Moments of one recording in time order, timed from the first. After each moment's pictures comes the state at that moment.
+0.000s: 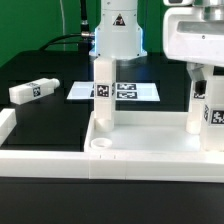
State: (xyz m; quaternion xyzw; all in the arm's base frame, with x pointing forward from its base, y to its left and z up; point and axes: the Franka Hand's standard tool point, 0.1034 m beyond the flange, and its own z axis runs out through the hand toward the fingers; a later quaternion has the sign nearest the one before) arm 0.634 0.107 0.103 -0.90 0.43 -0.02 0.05
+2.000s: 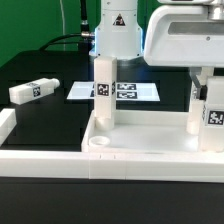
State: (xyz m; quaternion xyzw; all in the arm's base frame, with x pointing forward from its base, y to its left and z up) arm 0.636 0.097 0.102 -0.99 0.14 -0.05 0.01
